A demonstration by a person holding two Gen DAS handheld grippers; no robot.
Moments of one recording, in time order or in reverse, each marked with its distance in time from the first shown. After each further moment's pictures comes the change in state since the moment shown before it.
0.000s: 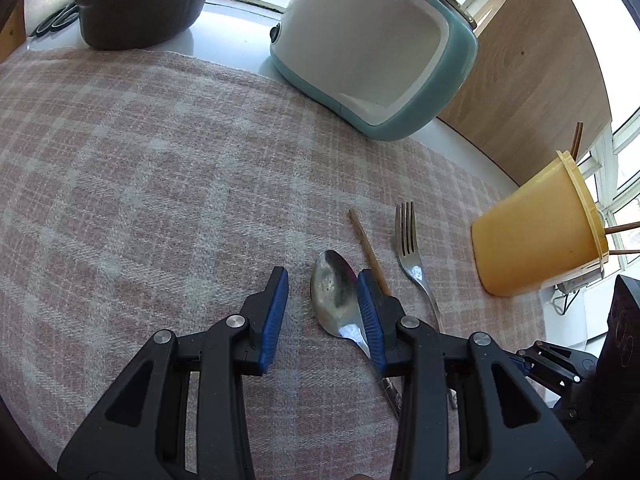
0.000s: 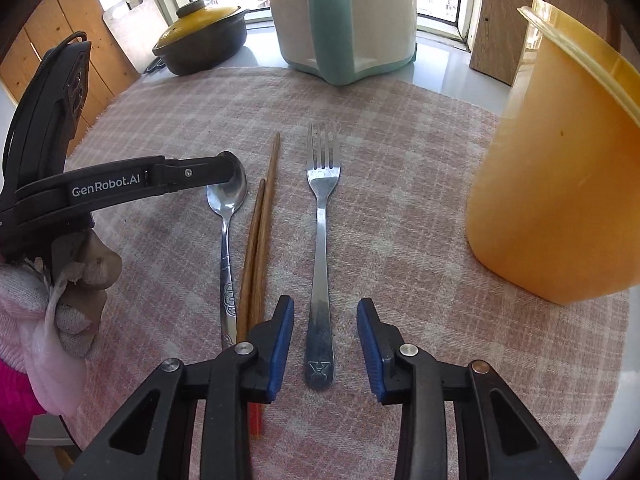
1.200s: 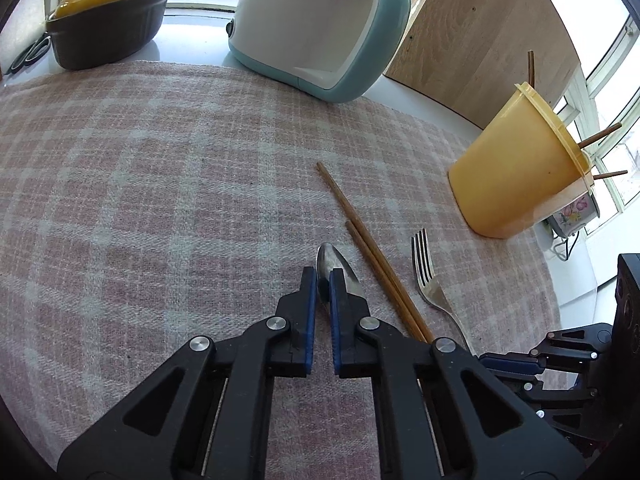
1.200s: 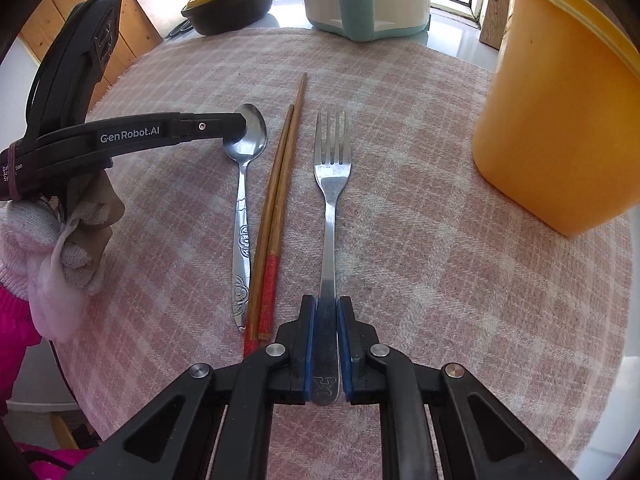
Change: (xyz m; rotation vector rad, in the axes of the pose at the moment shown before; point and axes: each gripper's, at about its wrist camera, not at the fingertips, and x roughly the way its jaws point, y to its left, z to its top) left arm -0.010 -0.016 -0.037 0.180 0.026 -0.022; right arm -0.017 0.006 -0.056 -0.051 0.075 0.040
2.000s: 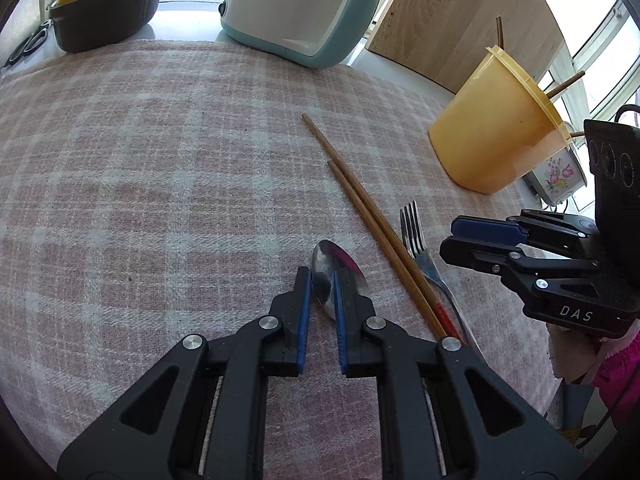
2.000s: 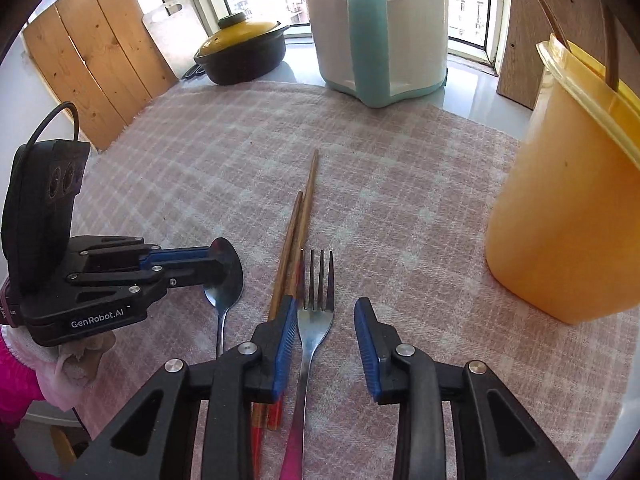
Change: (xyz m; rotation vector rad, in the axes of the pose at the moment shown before) left arm -0.020 -0.002 -0.027 0.032 0.061 -0.031; right arm -0.003 -0.002 0.053 -0.027 -0.138 0.057
